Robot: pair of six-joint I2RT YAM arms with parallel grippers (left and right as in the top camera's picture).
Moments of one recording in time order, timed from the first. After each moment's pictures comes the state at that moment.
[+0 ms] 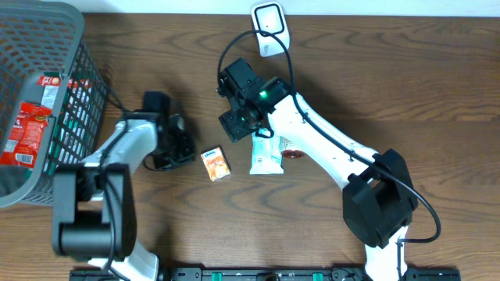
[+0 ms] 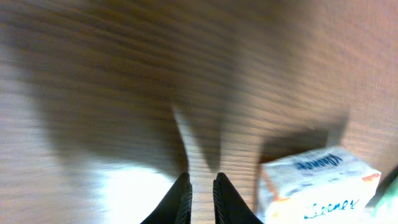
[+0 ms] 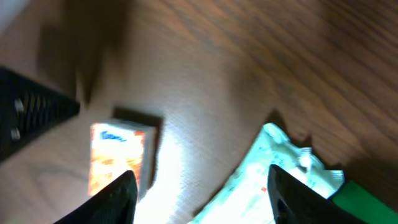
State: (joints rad) left arm -0.03 1.78 0.98 -0.71 0.30 -0.33; right arm 0.71 2.05 1.74 -0.90 -0.08 0.18
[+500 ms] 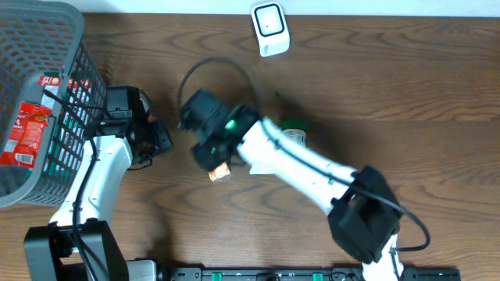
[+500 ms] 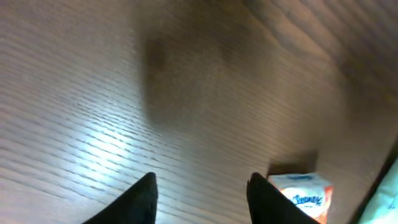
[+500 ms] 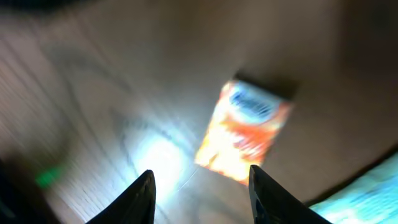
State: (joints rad) left arm 0.08 1.52 0.97 -0.72 0.14 -0.39; right arm 0.93 2.05 1.73 -0.90 -0.13 0.18
